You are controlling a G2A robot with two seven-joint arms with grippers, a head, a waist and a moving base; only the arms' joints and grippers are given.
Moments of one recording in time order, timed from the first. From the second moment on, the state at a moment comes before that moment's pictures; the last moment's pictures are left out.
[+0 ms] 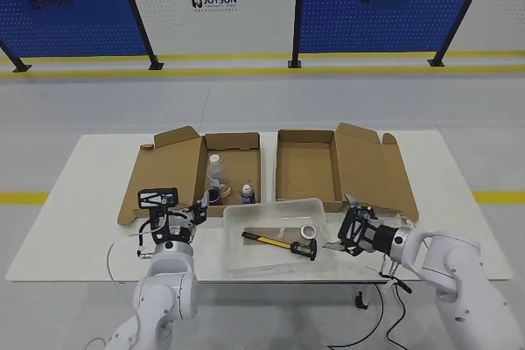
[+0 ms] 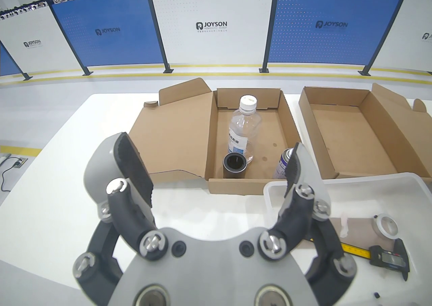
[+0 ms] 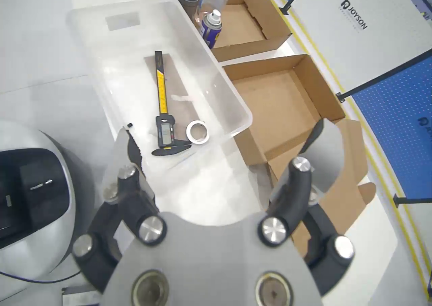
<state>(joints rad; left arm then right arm) 1.57 -1.23 -1.25 -2.04 1.45 0.52 -0.37 -1.41 -1.09 1.44 -1.88 -1.29 -0.86 0.49</state>
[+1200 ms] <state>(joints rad) 1.57 -1.23 -1.25 -2.04 1.45 0.52 -0.37 -1.17 -1.13 1.17 -1.84 -0.96 -0.38 0.99</state>
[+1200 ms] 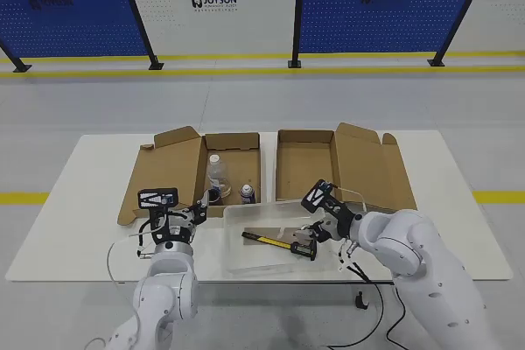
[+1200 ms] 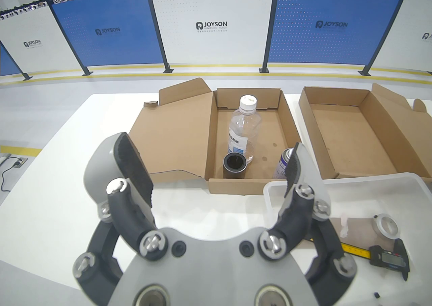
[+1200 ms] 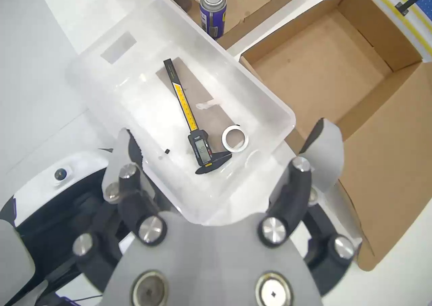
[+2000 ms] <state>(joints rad) 1.57 -1.23 -1.25 -2.04 1.45 0.52 -0.37 -0.82 -1.21 0.83 -1.52 -0.88 -0.32 1.32</state>
